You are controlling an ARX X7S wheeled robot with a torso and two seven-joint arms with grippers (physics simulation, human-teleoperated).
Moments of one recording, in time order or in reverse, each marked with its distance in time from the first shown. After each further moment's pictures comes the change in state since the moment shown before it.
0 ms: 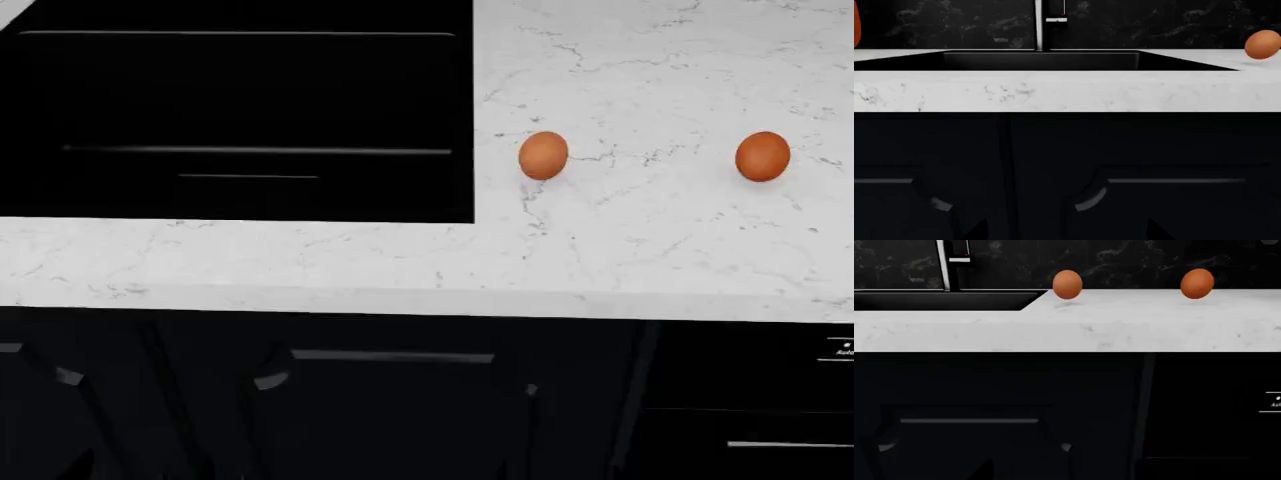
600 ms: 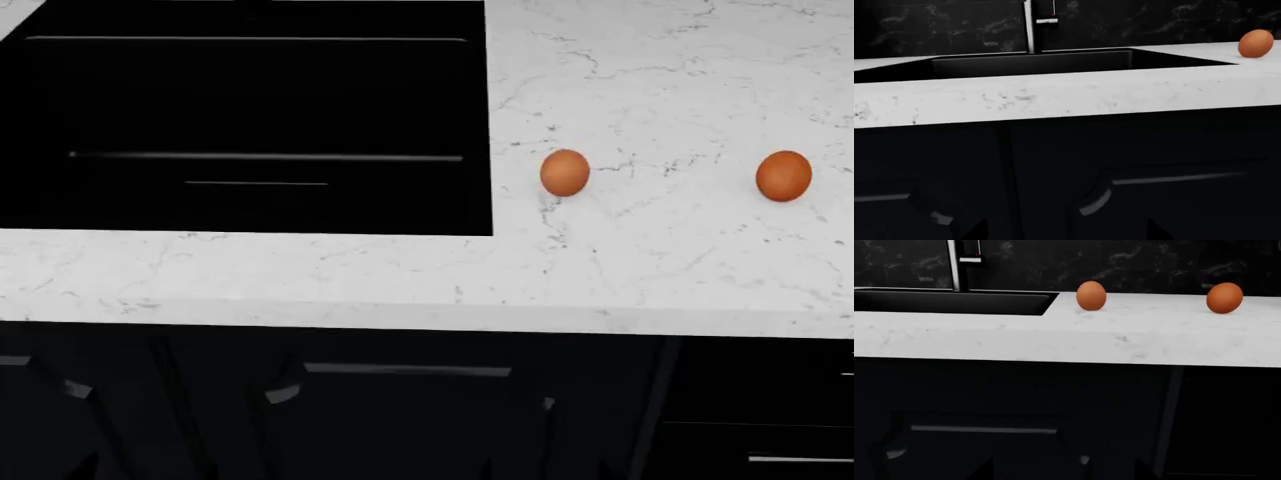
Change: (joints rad) left arm 0.030 -0.085 0.081 0.044 -0.040 -0.010 -0.035; right arm 0.015 0.052 -0.100 0.003 0.030 0.001 0.086
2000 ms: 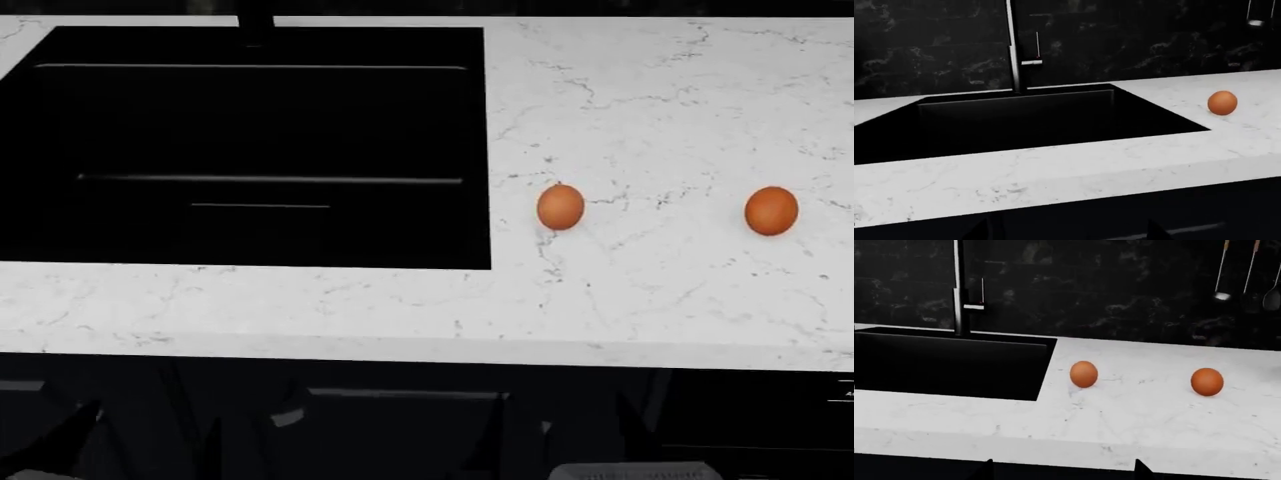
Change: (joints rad) left arm -0.065 -0.101 0.067 0.164 -0.093 -0.156 -0.021; right arm 0.088 0.156 -0.118 -0.173 0.115 0.145 0.133
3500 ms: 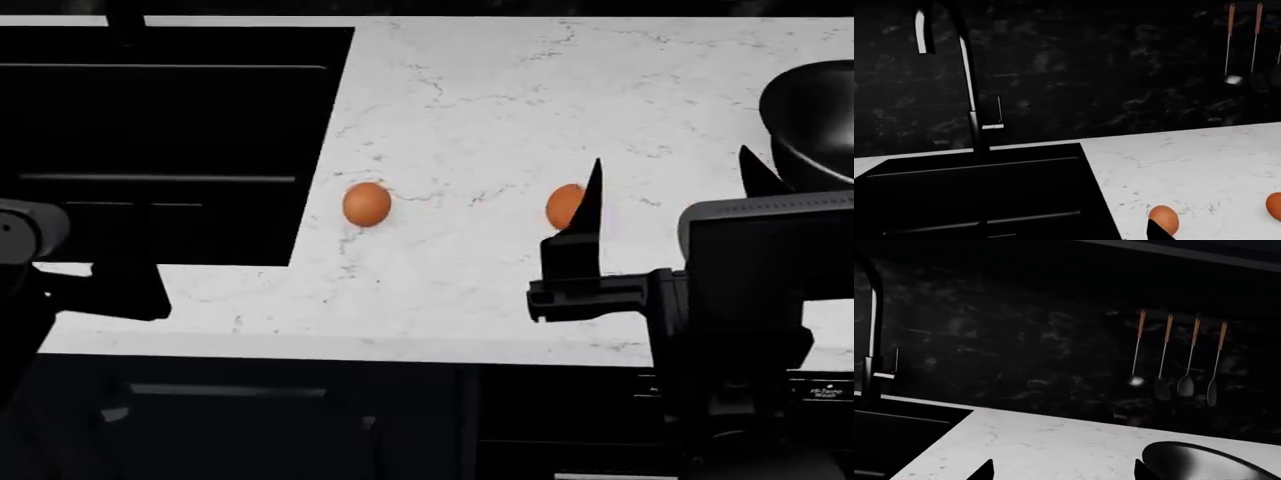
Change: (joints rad) left arm -0.539 -0.111 -0.086 0.112 -0.199 -0.576 -0.006; right arm 0.436 0.184 0.132 -0.264 0.185 0.520 -0.043
